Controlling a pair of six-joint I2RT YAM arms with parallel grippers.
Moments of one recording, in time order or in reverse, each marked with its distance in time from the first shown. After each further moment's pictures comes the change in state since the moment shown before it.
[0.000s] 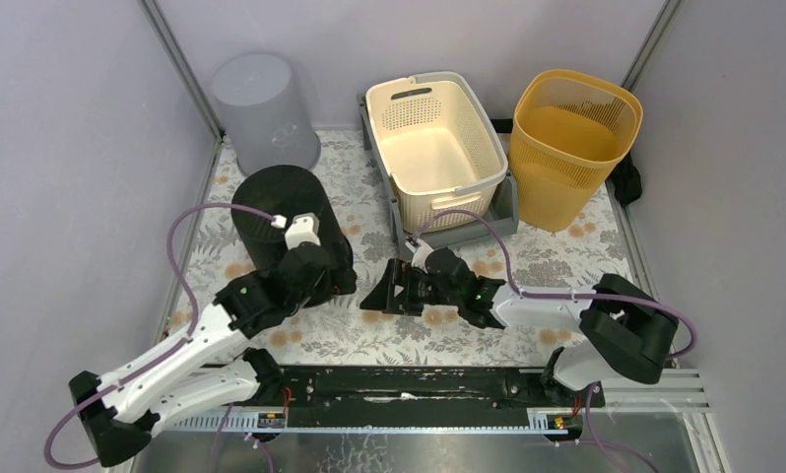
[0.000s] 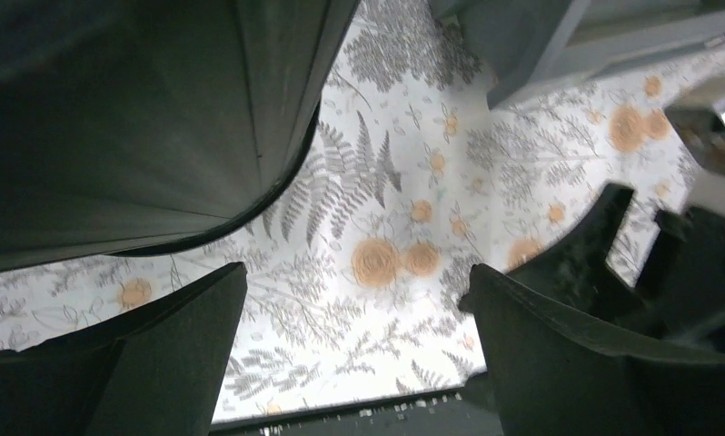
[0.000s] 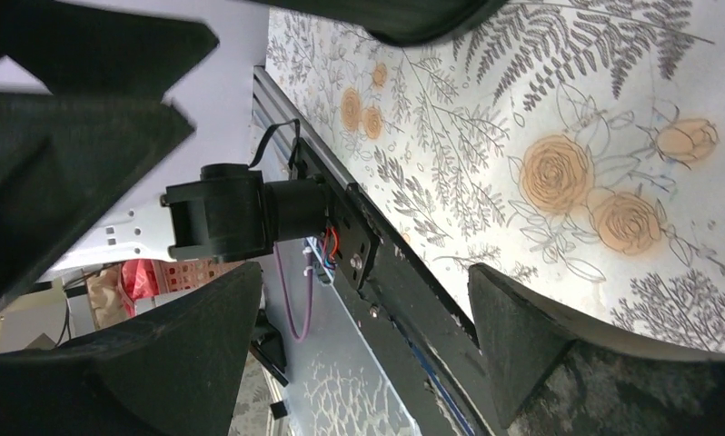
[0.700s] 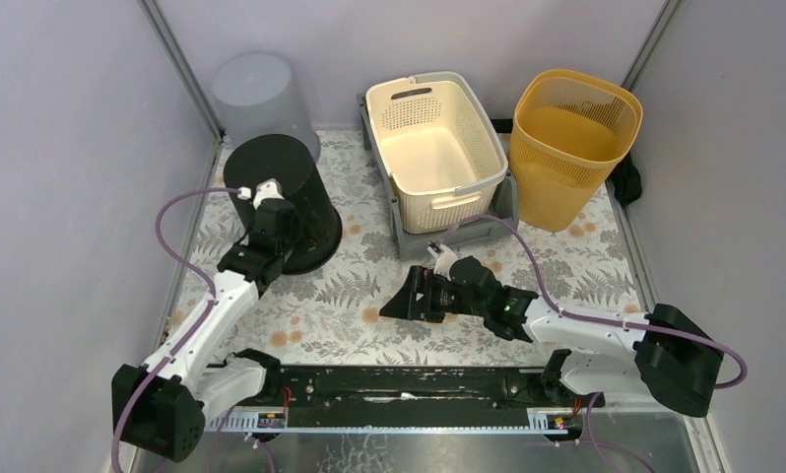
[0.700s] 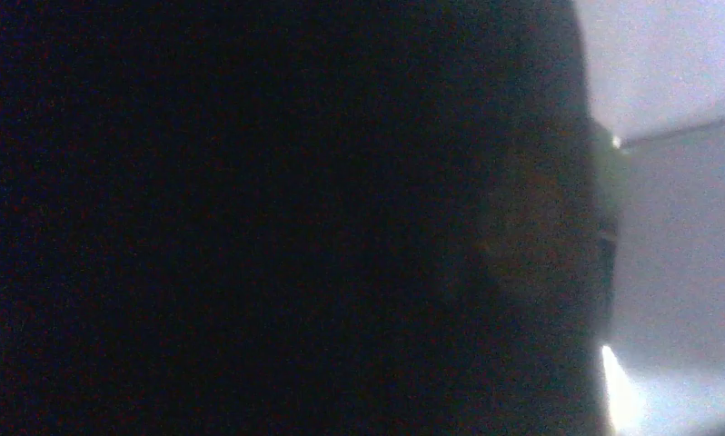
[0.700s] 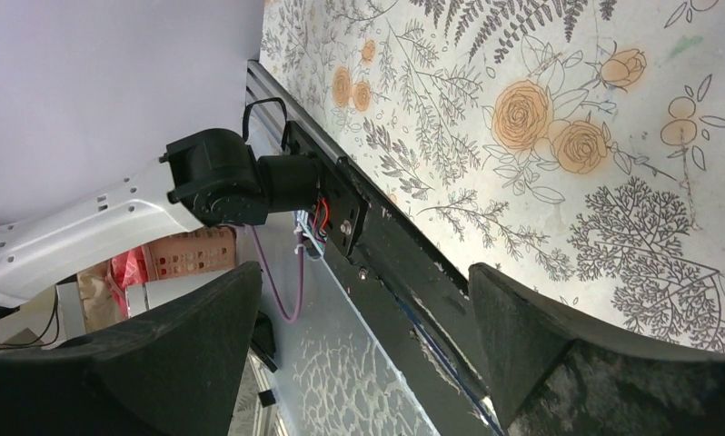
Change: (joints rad) left arm 0.533 0.220 -0.029 0.333 0.211 0.185; right arm 0.001 -0.269 -0.115 -0.154 0.045 -0.025
